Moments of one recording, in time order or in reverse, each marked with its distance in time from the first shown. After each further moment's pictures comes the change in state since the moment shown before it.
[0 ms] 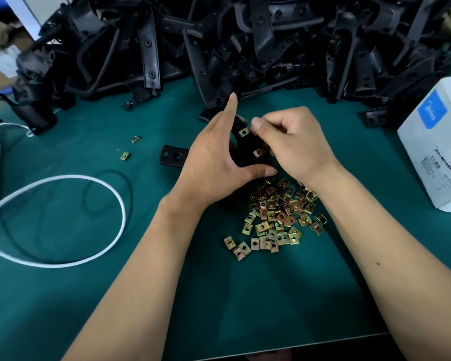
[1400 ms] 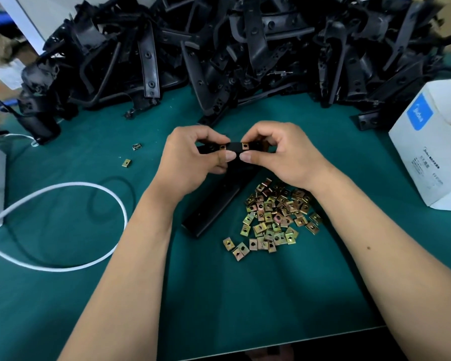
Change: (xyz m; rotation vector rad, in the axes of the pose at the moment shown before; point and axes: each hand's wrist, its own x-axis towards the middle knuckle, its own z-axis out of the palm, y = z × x) left_hand 0.003 -0.012 -0.029 -0.454 0.020 -0.317; right_hand 0.003 0.016 -0.003 -0.059 -0.177 -0.114
